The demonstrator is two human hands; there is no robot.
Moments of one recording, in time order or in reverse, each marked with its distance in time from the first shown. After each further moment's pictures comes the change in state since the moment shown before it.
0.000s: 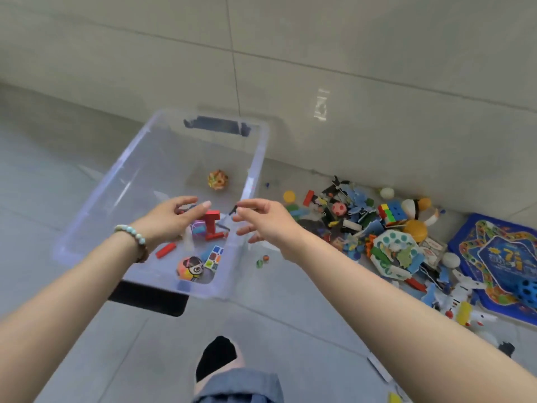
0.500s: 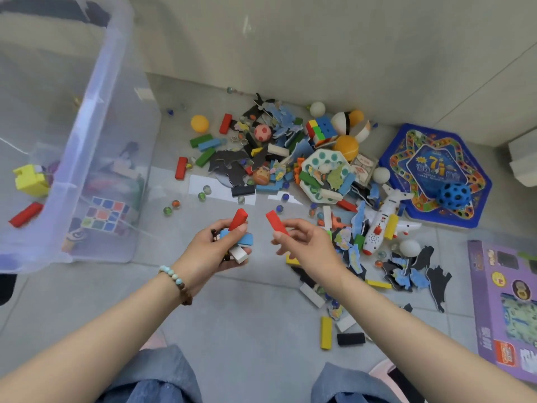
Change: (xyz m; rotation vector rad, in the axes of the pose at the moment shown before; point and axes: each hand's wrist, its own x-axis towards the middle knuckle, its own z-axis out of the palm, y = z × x) left_hand -0.023 -0.036 0.259 -0.565 -0.368 -0.191; right_hand -0.084 0.204 -0.153 -0.034 0.385 0.082
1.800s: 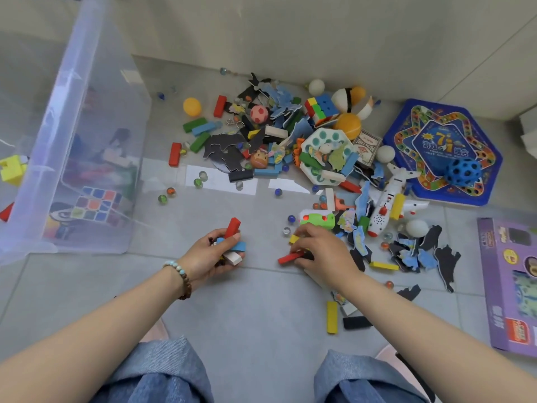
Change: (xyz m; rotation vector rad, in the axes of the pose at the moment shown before) left_hand 0.051 -0.065 -0.024 -0.044 -0.057 -0.141; right_hand 0.011 0.081 -0.026 -1.008 -0.072 -0.331
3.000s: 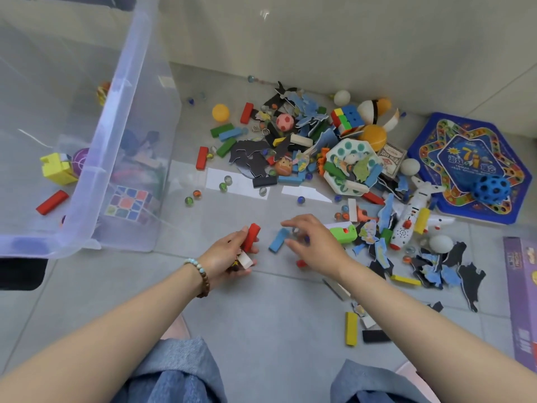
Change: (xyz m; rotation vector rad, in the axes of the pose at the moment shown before) left_hand -0.006 0.014 -0.008 0.141 0.012 -0.053; right_hand 0.040 -0.049 -0.005 0.397 -0.060 0.134
